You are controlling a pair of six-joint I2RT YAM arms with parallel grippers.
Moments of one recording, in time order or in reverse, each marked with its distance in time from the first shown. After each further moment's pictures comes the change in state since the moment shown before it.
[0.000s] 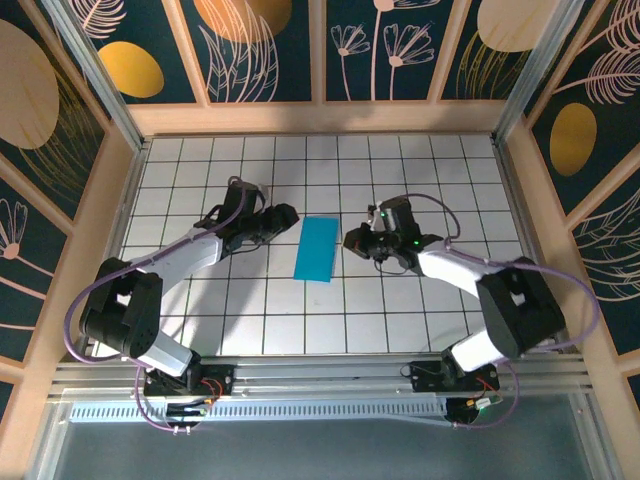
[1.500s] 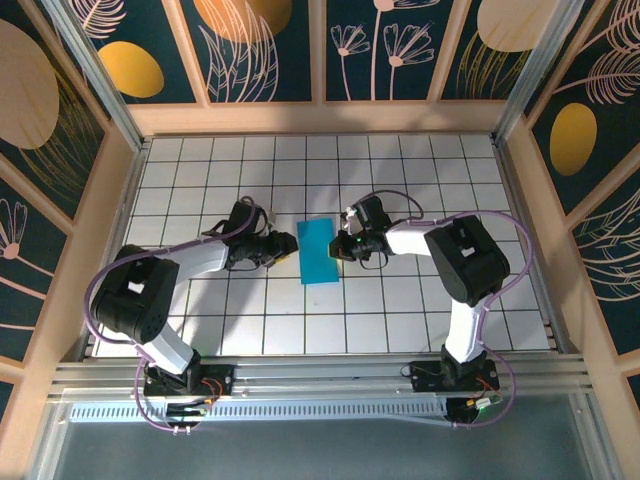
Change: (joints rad) left arm -0.014 0.116 -0.087 -0.006 0.163 0.081; right arm 0.013 0.369 0.237 -0.140 -0.043 -0.359
